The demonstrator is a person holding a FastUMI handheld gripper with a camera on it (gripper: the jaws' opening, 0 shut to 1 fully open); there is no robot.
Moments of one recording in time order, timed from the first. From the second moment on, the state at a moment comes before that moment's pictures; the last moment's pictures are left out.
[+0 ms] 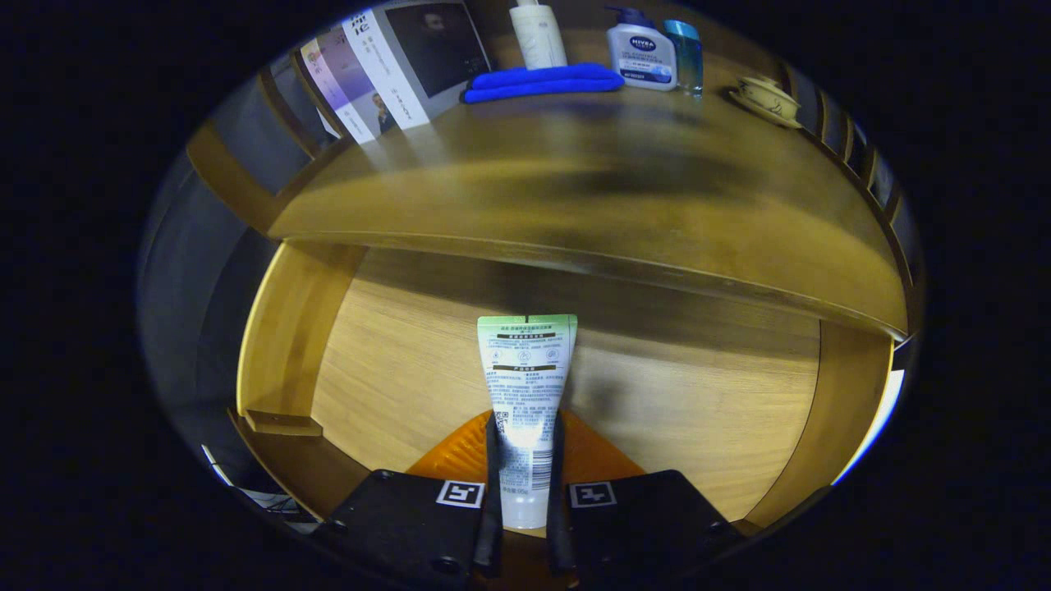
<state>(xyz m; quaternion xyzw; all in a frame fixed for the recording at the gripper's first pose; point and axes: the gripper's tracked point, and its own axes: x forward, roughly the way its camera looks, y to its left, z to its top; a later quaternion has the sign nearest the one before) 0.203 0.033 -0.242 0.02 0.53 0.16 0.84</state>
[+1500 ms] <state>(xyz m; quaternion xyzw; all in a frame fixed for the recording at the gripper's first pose) 0.283 0.013 -0.092 0.19 0.33 0.11 0.92</state>
